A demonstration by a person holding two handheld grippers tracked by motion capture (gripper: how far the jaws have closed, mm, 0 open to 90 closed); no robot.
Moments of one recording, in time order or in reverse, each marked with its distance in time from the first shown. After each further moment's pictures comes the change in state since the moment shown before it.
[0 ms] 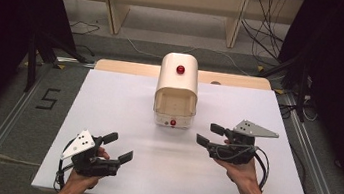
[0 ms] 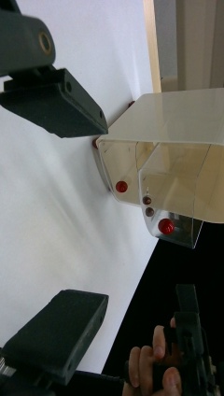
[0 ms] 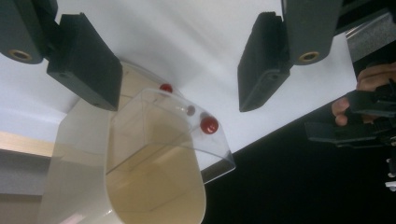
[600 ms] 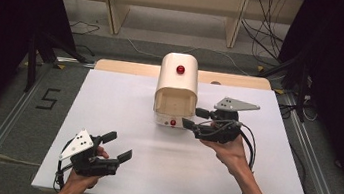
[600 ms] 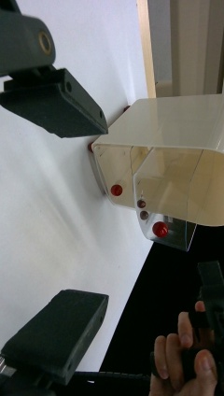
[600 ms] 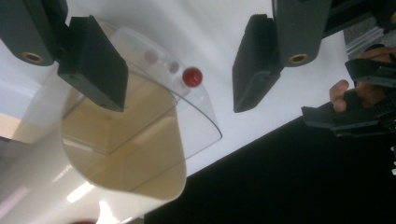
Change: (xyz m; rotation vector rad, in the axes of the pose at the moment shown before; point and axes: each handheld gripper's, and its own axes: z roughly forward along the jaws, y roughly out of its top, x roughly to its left) left arm 0.000 0.000 -0.002 -0.021 0.012 0.002; right arm 0.011 0.052 0.037 0.092 0.030 -0.042
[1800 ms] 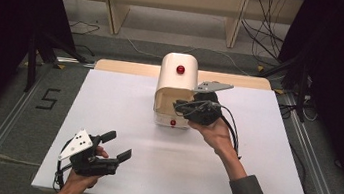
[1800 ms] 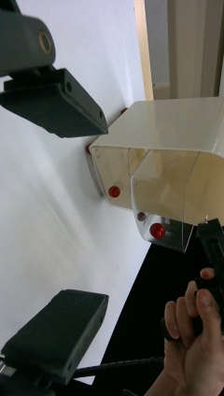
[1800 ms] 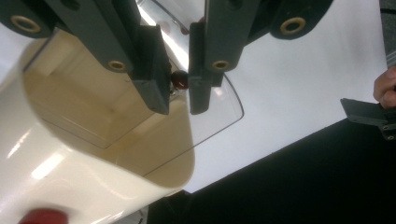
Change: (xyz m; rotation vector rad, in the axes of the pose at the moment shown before) left arm 0.000 0.001 -0.001 -0.012 0.009 0.000; right arm -0.003 0.034 0.054 0.117 -0.029 -0.067
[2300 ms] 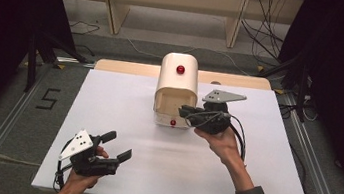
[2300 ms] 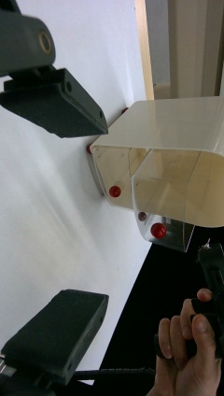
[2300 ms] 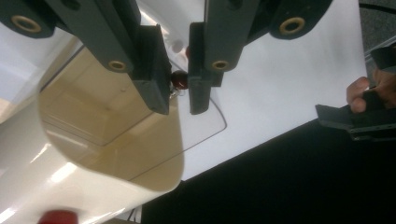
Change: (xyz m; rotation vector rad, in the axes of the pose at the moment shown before) left arm 0.000 0.000 0.000 0.005 0.001 0.003; right arm 0.002 -0.020 -0.025 -0.077 0.025 0.006
